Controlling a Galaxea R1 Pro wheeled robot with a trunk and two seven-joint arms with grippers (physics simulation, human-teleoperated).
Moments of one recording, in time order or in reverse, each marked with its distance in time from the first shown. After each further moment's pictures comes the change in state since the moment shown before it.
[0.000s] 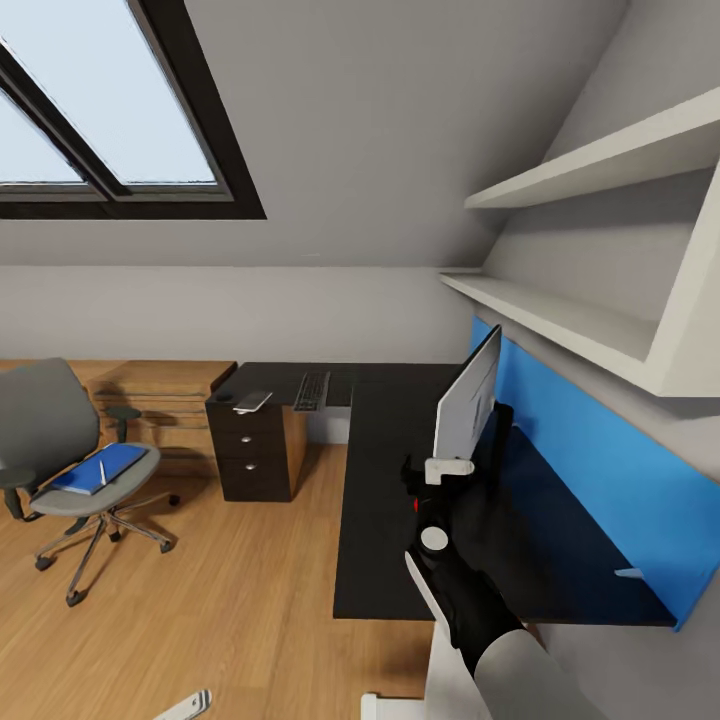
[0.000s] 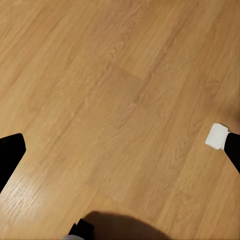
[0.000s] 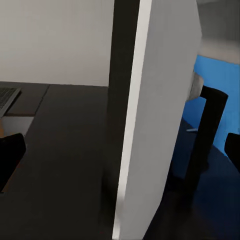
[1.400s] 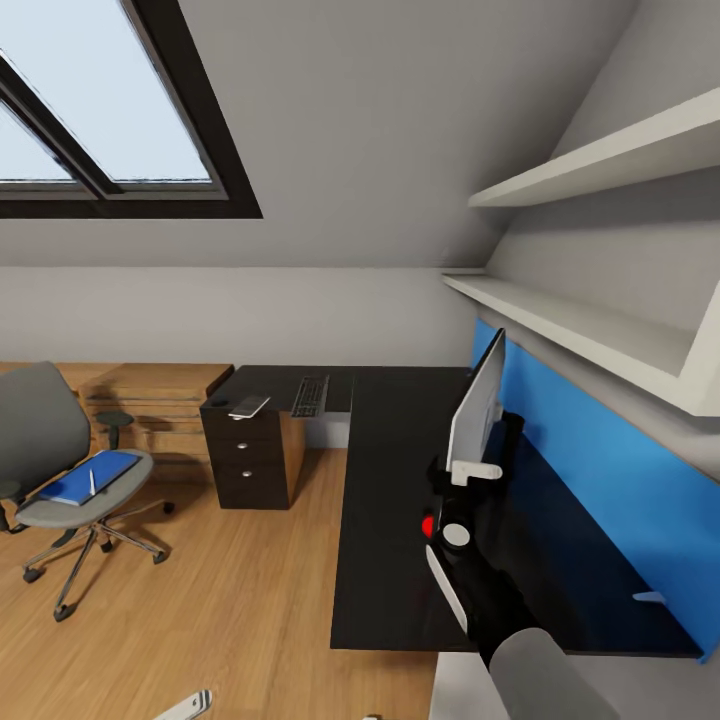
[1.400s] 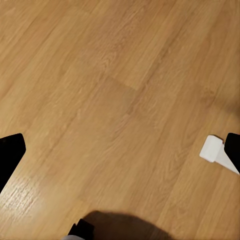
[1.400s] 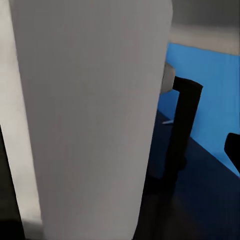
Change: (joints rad) left arm 0.001 0.000 -0.002 0.000 0.000 -0.001 0.000; right arm 0.000 -0.032 -0.108 0.000 -0.004 0.006 -0.019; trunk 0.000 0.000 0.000
